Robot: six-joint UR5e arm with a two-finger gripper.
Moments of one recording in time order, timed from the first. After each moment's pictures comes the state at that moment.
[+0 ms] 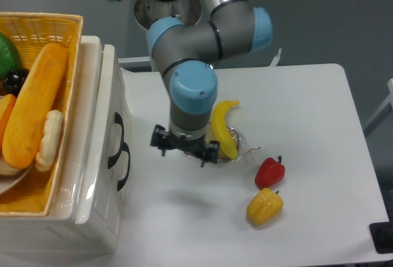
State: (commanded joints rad) arm 2.43 -1.93 -1.50 -1.25 1.51 0.71
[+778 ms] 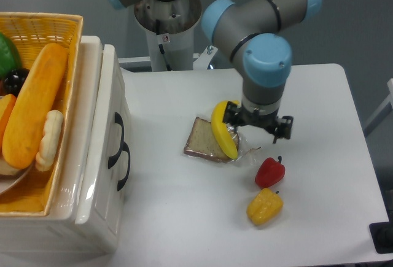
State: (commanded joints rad) arm 2.64 -1.88 -1.58 -1.26 1.67 0.98
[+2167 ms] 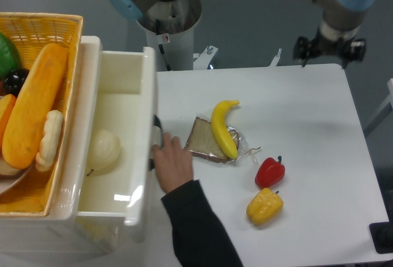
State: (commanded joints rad) arm 3.05 -1.74 -1.56 -1.37 1.76 1.13
